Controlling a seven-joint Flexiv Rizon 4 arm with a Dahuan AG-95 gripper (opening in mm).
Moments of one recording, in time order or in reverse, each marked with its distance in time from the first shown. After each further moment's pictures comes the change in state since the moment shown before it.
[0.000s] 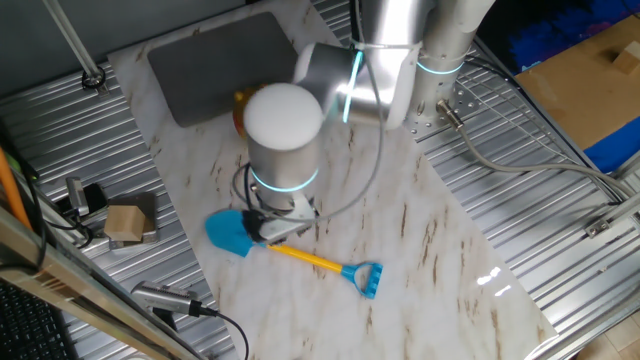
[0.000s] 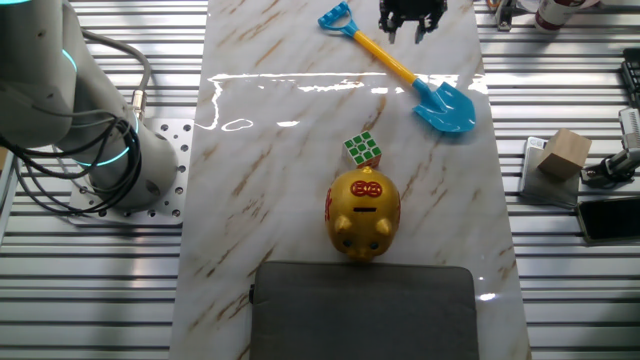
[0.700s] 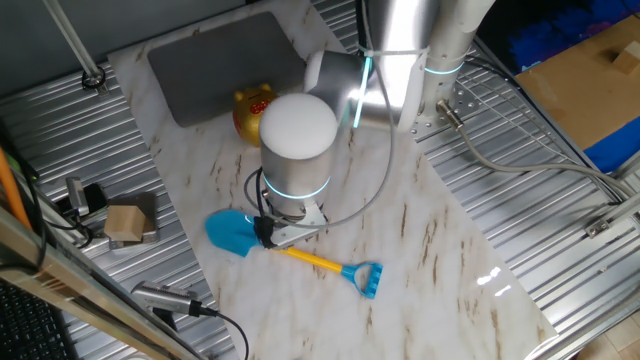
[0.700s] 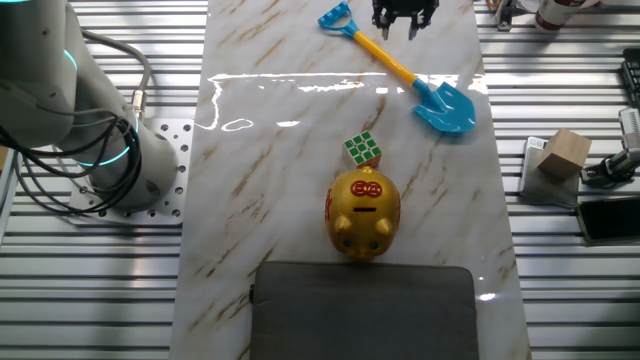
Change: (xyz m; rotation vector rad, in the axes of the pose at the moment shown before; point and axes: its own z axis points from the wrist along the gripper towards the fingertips) arm -0.006 0.007 0.002 0.012 0.004 0.041
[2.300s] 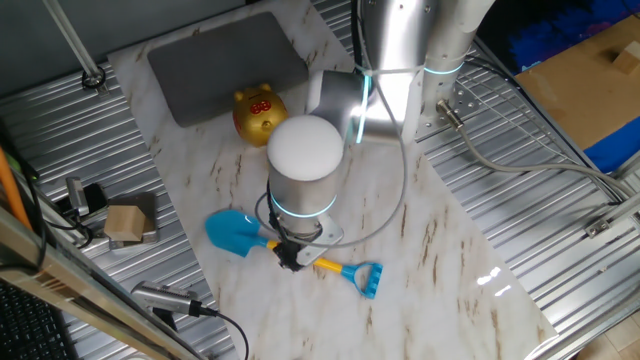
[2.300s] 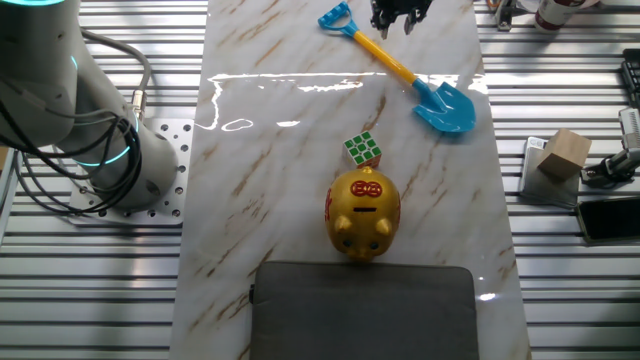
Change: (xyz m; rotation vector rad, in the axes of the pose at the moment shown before) arm -0.029 0.004 0.024 -0.001 -0.013 -0.297
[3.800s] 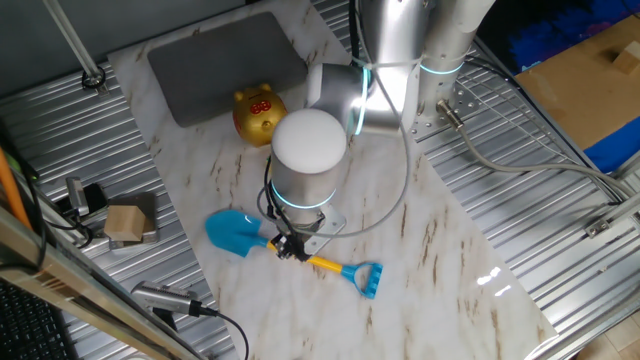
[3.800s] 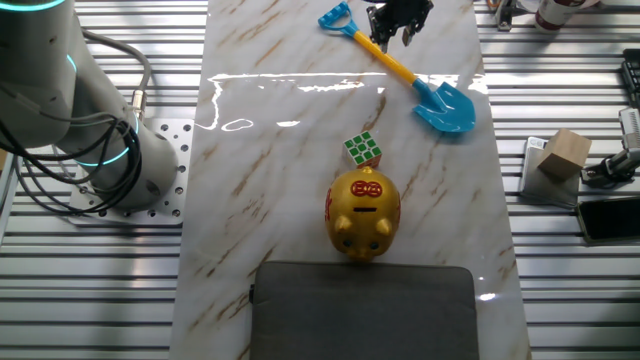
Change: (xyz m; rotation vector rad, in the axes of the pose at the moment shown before) arm 0.027 0.008 0.005 0.009 0.036 -0.069
